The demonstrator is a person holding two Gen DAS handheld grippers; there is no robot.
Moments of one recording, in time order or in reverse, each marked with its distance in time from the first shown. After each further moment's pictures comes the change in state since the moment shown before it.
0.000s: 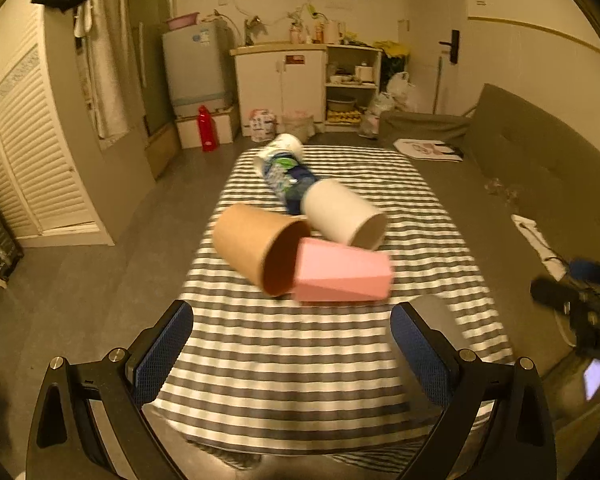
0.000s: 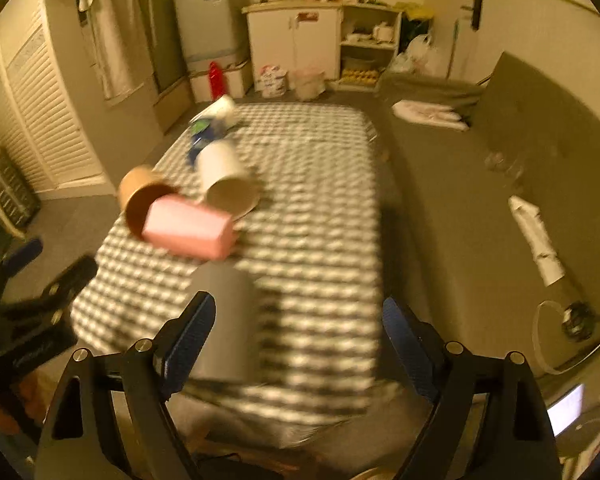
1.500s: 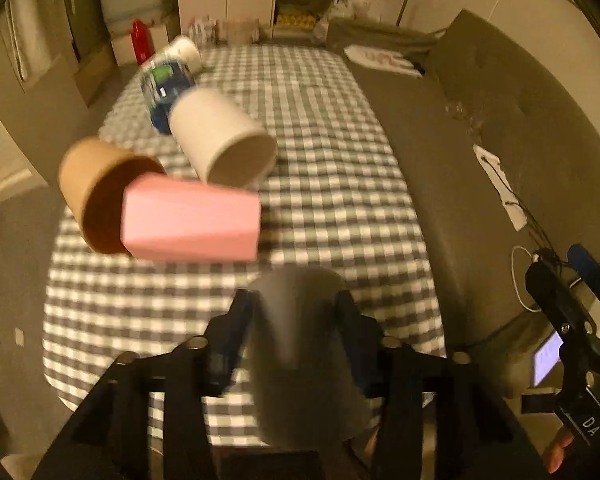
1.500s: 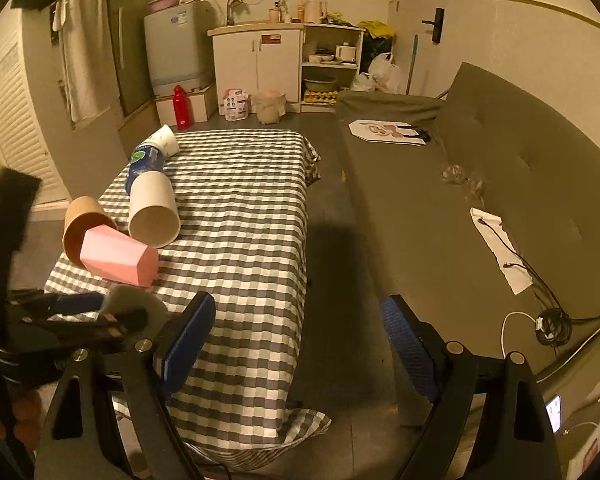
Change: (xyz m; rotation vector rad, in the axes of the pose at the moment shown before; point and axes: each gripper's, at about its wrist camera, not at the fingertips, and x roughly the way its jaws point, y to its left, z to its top) left arm 0.070 -0.085 0.021 0.025 0.369 -0.164; right arm 0.003 -0.061 -0.005 0.046 -0.082 -0.093
